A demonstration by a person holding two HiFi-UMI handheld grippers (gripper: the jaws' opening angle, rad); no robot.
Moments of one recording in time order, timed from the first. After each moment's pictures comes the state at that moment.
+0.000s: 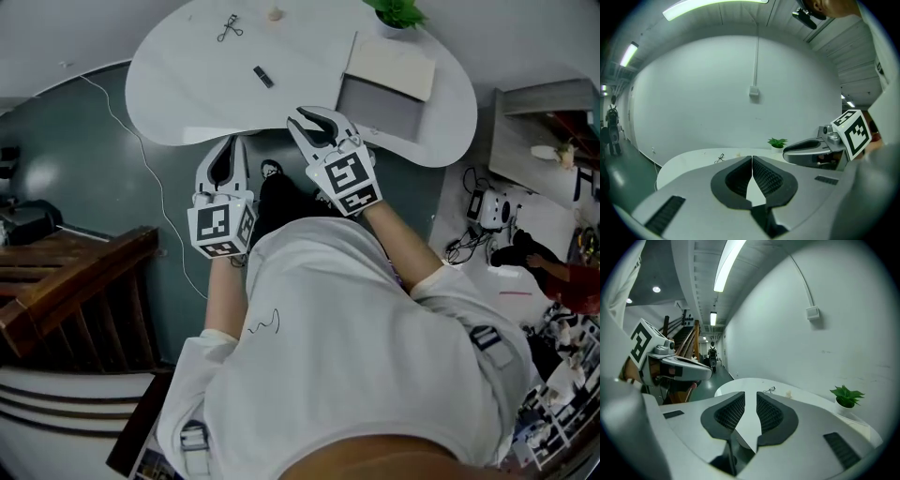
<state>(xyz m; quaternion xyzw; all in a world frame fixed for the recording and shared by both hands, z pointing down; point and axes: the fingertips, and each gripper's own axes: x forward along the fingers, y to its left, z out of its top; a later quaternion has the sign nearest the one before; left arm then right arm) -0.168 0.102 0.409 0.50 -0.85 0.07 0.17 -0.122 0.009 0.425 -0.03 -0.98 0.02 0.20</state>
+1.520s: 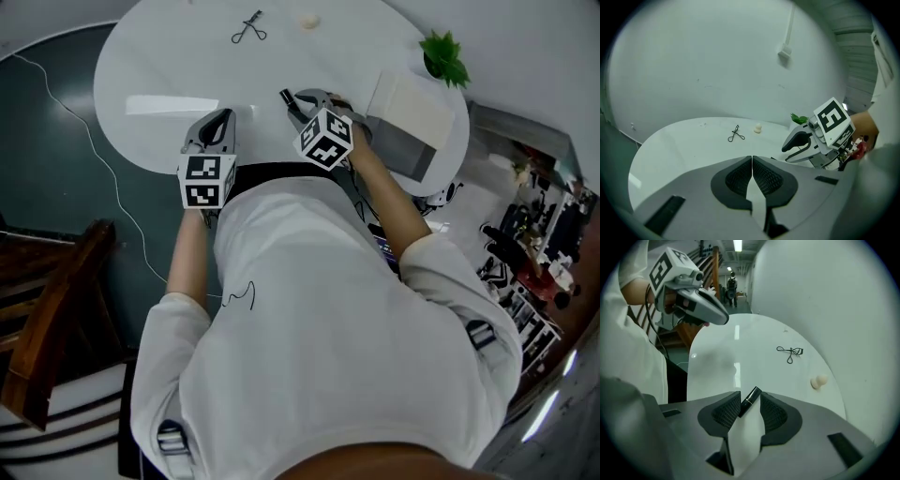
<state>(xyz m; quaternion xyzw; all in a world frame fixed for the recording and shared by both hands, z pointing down) -0.409 0.066 0.584 0.56 -0.75 0.10 0.35 -0.328 -0.032 0.635 -0.16 -0.81 -0.18 0.54</state>
